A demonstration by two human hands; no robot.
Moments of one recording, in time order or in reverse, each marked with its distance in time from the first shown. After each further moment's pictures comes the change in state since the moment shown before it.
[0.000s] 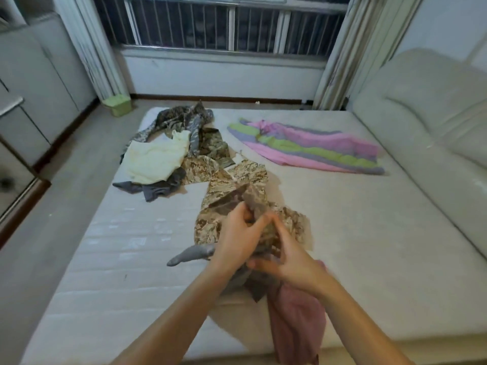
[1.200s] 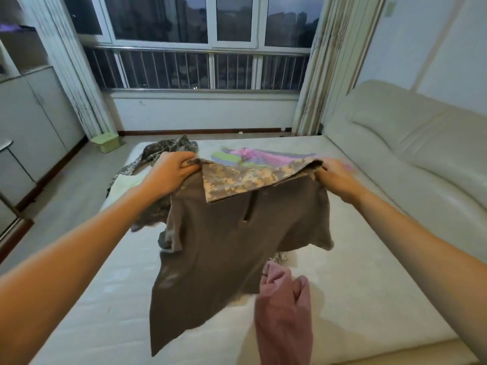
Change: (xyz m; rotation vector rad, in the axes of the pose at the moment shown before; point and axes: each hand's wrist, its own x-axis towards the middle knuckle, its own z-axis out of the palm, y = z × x) left_hand 0.105 0.081 -0.095 0.689 -0.012 0.597; right_hand 0.039 -0.066 -0.203 -0.592 0.416 -0.121
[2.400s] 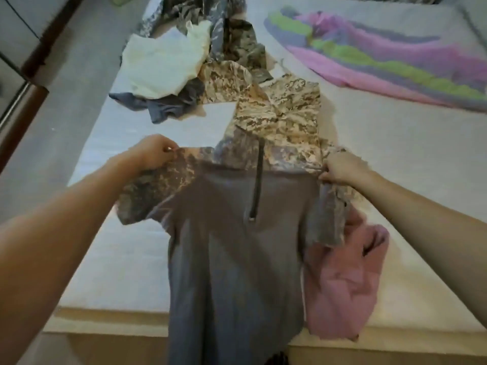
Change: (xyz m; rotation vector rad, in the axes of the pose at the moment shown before) left_hand -0.113 -0.325 0.170 0.197 -0.593 -0.692; right_hand 0.095 0.146 0.353 -0.780 -0.677 0.172
